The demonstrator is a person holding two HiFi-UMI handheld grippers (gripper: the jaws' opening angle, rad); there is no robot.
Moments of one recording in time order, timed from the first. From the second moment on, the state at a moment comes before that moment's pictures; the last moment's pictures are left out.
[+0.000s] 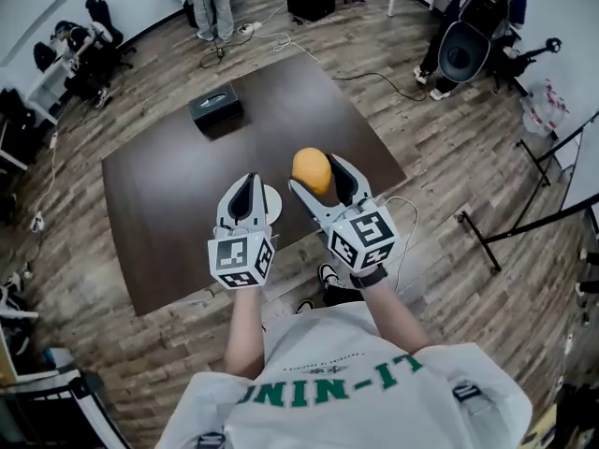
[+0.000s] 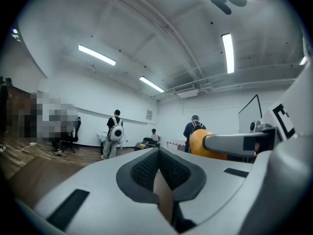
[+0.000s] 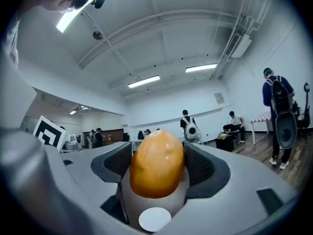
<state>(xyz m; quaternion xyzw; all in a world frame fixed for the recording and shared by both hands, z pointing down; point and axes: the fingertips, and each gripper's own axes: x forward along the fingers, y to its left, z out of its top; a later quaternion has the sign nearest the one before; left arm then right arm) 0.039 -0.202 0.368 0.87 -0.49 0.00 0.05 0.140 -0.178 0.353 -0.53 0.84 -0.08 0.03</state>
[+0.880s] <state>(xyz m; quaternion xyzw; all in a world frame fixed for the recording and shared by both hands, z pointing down) -0.065 -0.294 0.433 0.75 -0.65 0.02 0.07 0.030 -0.316 0.445 -0.34 0.93 -0.13 -0.09</state>
